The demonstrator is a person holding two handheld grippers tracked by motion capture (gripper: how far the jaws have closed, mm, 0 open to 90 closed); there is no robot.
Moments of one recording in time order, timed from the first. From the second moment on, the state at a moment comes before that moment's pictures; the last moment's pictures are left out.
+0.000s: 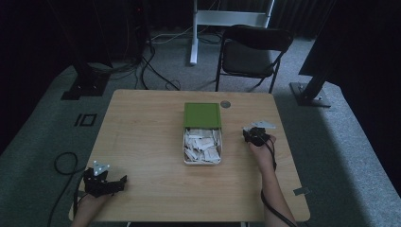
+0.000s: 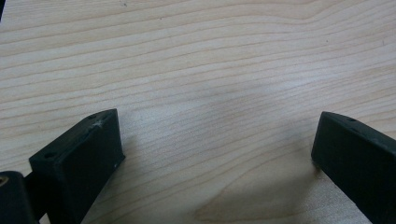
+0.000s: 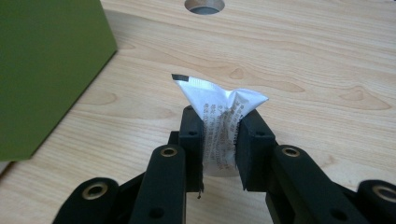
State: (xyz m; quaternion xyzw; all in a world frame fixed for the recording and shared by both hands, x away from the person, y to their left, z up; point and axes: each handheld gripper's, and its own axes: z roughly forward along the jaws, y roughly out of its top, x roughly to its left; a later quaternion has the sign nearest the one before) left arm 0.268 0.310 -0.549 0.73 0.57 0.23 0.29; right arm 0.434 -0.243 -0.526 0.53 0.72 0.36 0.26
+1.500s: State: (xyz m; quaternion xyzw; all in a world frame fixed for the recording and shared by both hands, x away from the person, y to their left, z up) left arm 0.268 0.310 -0.549 0.73 0.57 0.23 0.29; right arm 0.402 -0.255 -0.537 0.54 0.72 0.37 0.24
